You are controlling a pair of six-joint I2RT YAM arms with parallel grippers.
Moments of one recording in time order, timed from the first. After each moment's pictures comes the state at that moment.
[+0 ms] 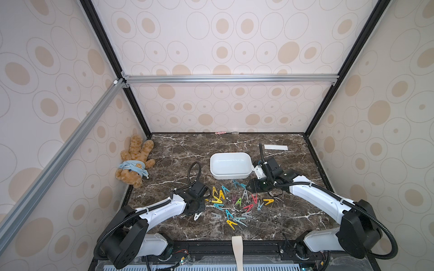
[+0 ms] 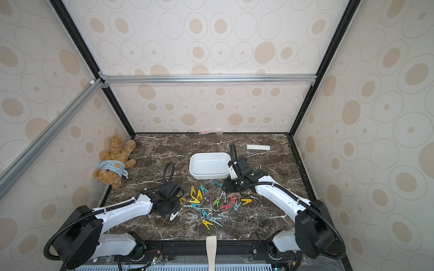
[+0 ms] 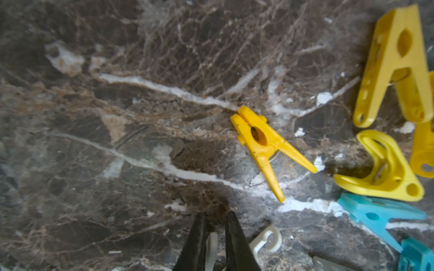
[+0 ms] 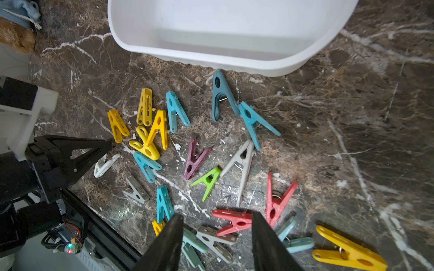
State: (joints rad) left arm -0.65 1.31 0.58 -0.57 -0.10 -0.74; right arm 0.55 1.37 0.95 -0.63 -0.26 0.40
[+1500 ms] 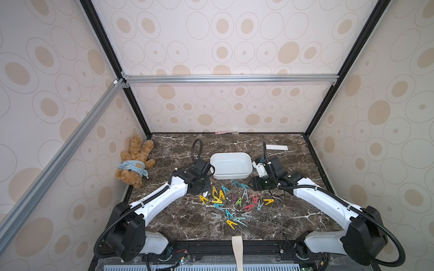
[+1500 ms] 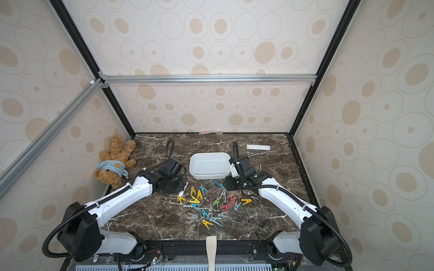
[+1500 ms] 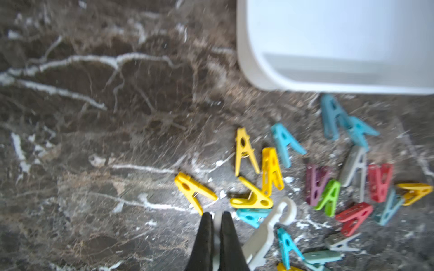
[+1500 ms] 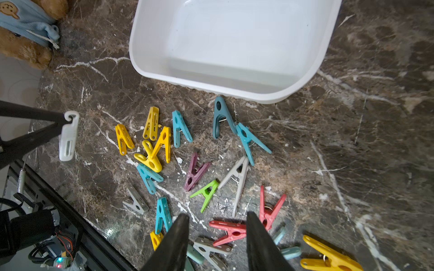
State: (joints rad) left arm -0.57 1.40 1.05 -0.76 -0.07 -0.62; right arm 0.55 1.31 0.96 -0.59 -0.21 0.38
